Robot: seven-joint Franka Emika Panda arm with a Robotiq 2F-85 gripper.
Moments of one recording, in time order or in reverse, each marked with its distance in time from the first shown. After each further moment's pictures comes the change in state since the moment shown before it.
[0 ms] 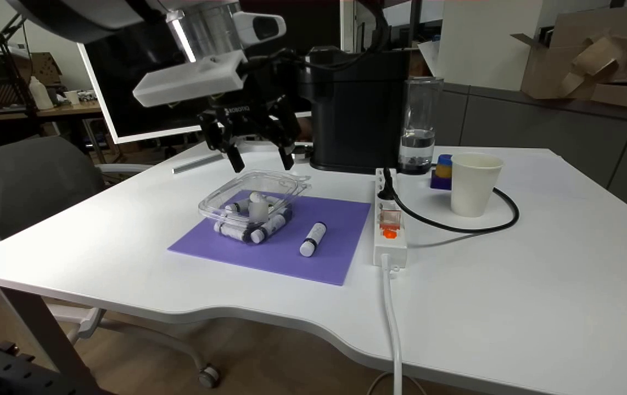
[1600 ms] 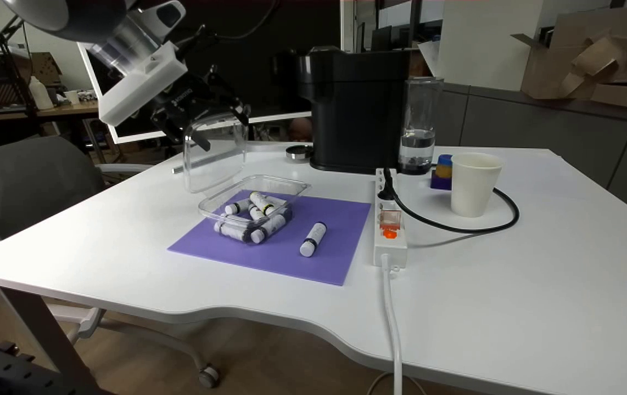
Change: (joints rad) arm 0.242 0.050 0.037 0.183 -0.965 -0.189 0.784
